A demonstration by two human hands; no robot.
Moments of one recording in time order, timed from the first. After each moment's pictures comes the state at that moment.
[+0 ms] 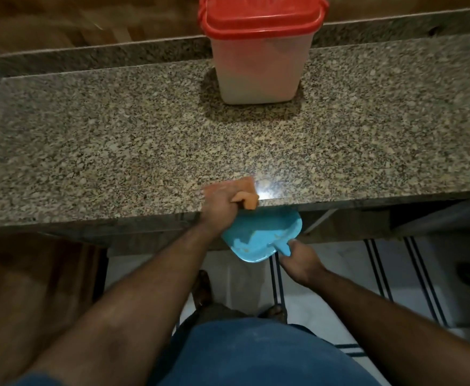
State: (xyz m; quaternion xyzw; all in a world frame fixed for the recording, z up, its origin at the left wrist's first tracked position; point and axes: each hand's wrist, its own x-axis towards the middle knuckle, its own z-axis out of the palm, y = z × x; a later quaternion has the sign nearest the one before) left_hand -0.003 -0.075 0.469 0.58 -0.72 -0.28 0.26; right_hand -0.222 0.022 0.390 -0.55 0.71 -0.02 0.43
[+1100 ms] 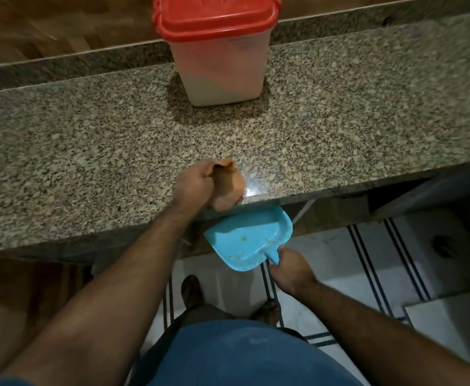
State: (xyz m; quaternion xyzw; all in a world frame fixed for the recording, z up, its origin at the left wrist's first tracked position) left_hand -0.013 -0.120 0.484 0.66 -0.67 -0.27 0.19; right_hand -0.231 0.060 0.384 -0.51 0.76 -0.02 0.41
